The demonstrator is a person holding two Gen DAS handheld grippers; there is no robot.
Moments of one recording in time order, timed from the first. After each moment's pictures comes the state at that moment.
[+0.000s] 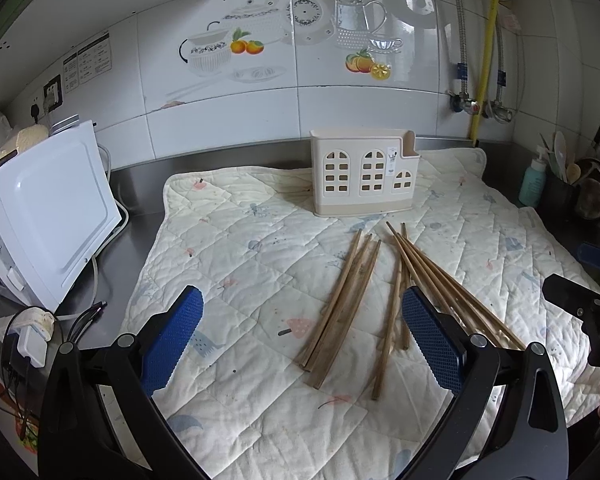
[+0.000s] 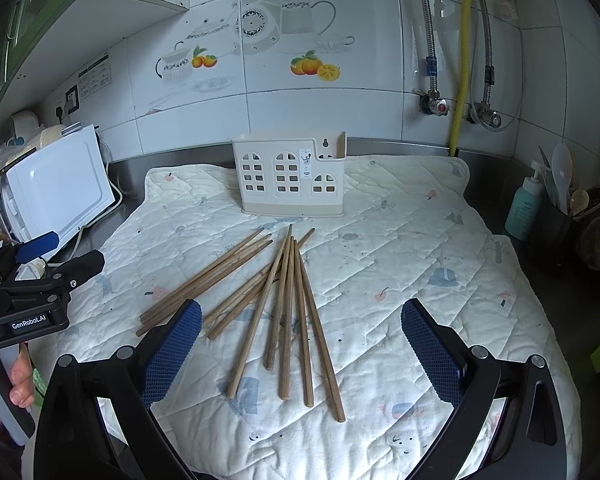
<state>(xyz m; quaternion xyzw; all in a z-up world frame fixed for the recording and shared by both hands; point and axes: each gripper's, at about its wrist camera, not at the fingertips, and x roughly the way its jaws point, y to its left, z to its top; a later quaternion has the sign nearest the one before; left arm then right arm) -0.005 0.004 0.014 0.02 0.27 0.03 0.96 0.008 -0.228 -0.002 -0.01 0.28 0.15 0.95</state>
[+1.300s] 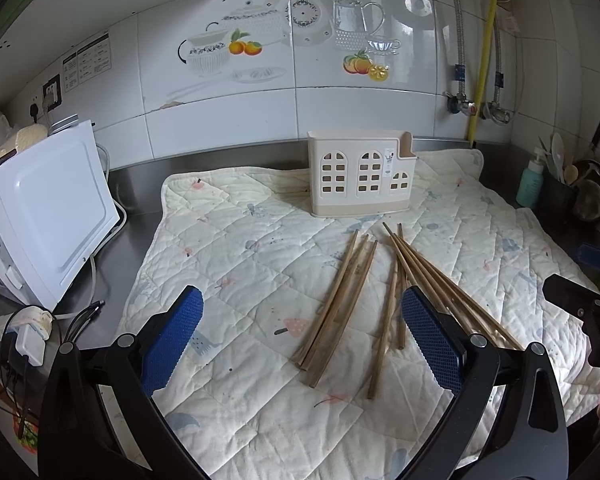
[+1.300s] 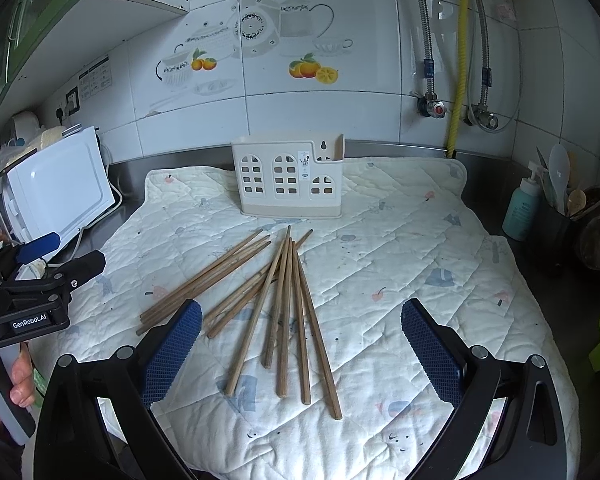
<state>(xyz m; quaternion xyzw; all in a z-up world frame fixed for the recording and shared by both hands) -0.006 0.001 0.014 0.02 0.27 0.03 0.96 0.004 -0.232 0.001 -0.02 0.28 0.14 0.95</state>
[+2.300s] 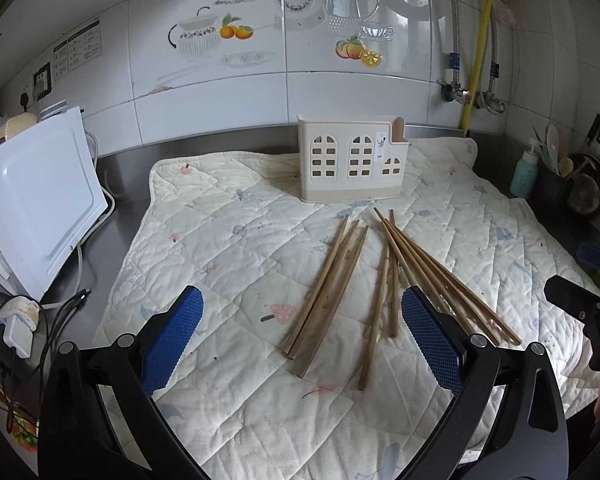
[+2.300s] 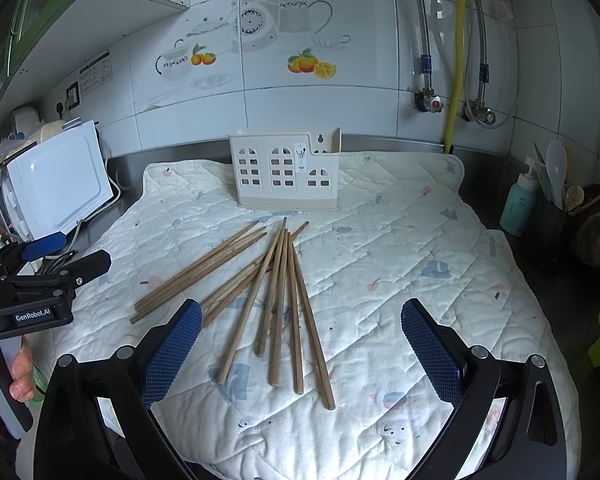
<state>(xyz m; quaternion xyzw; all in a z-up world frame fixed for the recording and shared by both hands) -0.005 -0.004 -0.003 0.01 0.29 0.01 0.96 -0.001 -0.238 -0.012 -0.02 0.28 0.14 0.95</state>
